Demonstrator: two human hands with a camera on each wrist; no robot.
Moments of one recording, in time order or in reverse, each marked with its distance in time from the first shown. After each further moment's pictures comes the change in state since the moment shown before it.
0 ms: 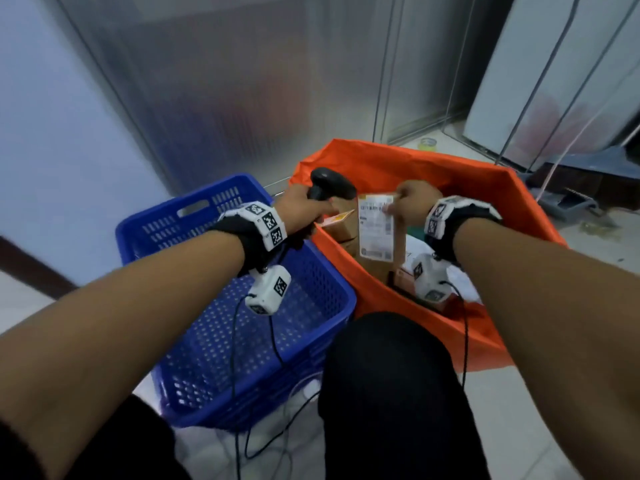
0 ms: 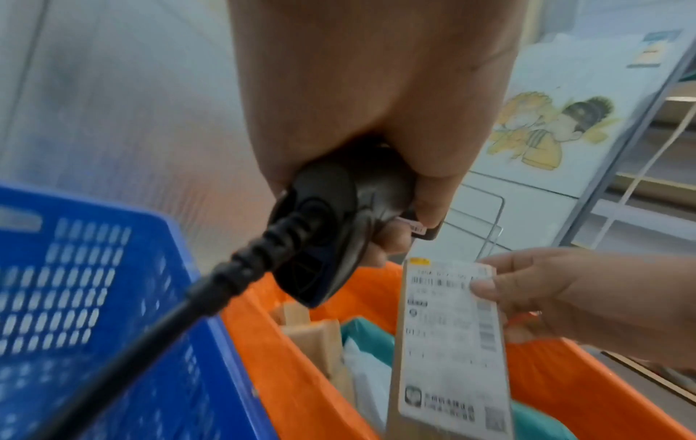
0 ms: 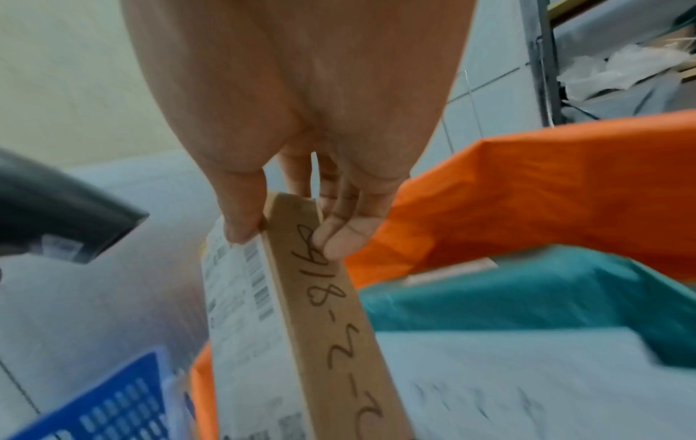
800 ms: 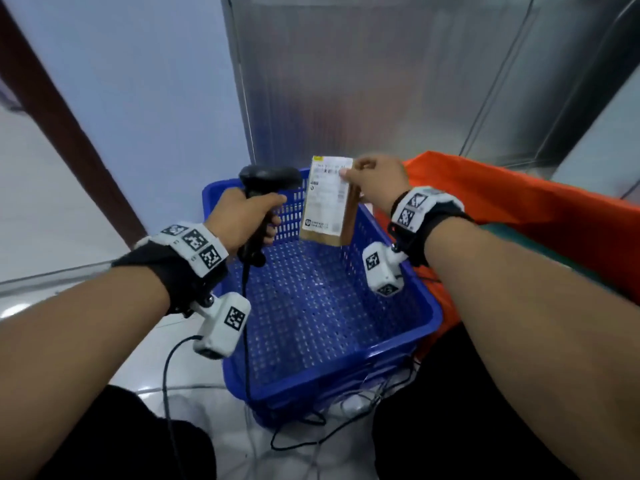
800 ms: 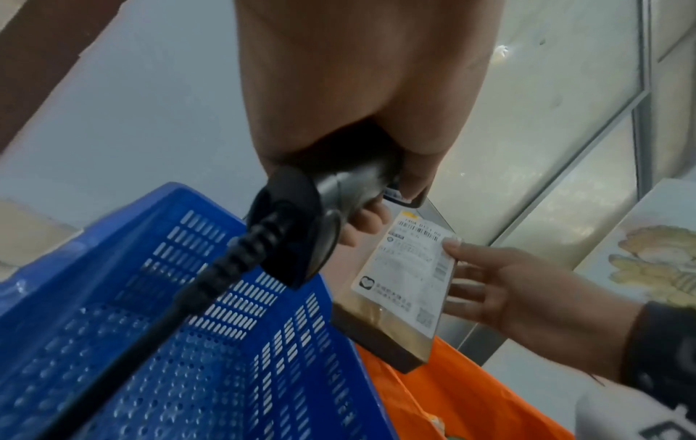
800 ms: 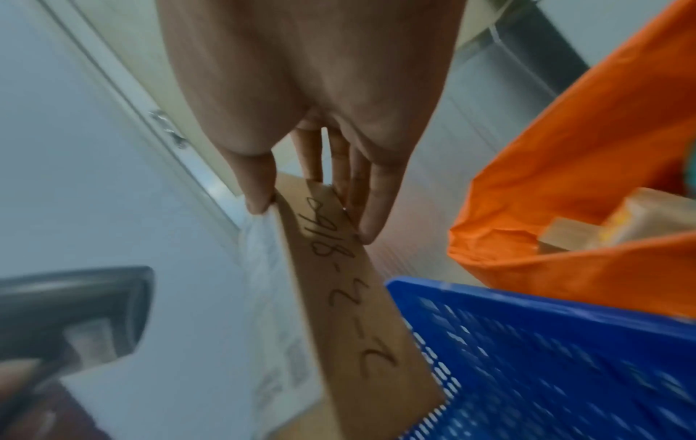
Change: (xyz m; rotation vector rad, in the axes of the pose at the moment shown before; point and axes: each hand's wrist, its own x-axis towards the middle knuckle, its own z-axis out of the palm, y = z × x) left_hand -0.129 -0.132 -0.155 -0.431 0.459 -0.089; right_hand -0.028 -0.213 0.151 0.490 -0.034 -0.305
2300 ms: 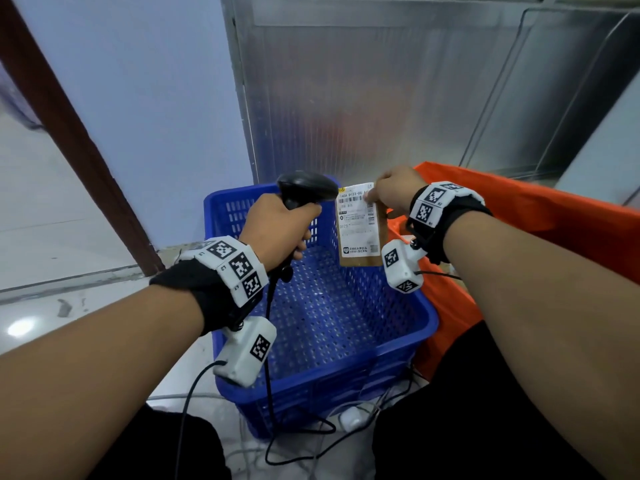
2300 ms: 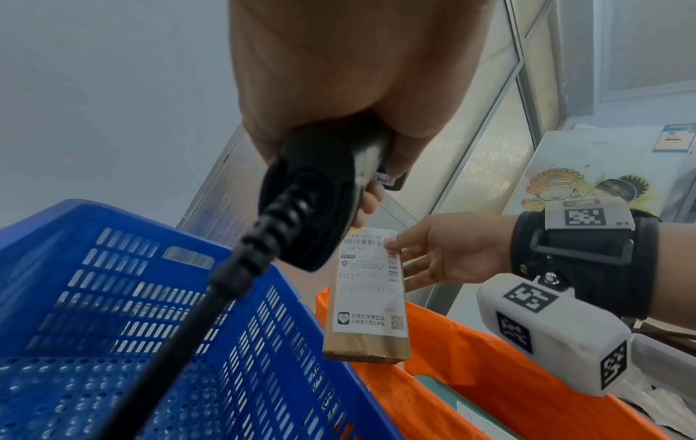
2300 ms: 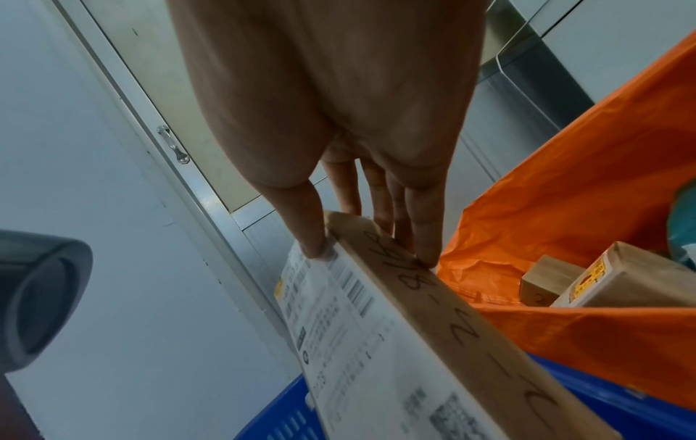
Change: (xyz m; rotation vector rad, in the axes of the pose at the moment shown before) left_hand -0.036 0.001 0.054 0.137 0.049 0.146; right_hand -0.005 0.006 -0.044 -0.310 -0.119 0.165
